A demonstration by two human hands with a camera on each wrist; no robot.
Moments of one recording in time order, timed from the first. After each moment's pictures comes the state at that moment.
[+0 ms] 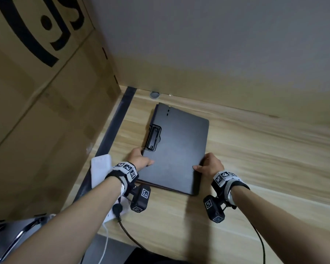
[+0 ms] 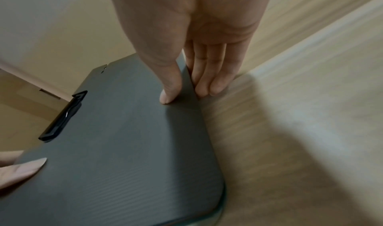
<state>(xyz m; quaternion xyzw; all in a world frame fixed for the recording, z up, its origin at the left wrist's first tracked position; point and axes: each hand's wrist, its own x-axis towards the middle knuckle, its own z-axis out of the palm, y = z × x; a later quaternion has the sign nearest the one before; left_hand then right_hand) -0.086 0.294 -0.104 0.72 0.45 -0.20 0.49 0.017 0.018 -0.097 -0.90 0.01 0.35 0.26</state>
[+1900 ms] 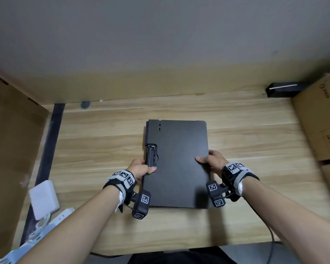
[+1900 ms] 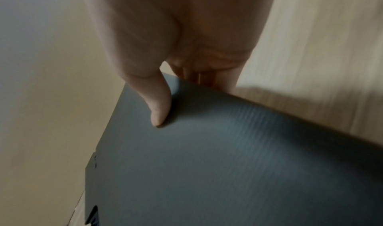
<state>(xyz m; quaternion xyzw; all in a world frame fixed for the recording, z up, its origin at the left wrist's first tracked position) -0.028 0.089 -0.082 0.71 0.34 -0.36 0.50 0.024 -0.206 -0.070 -0.71 0.25 0.35 0.56</state>
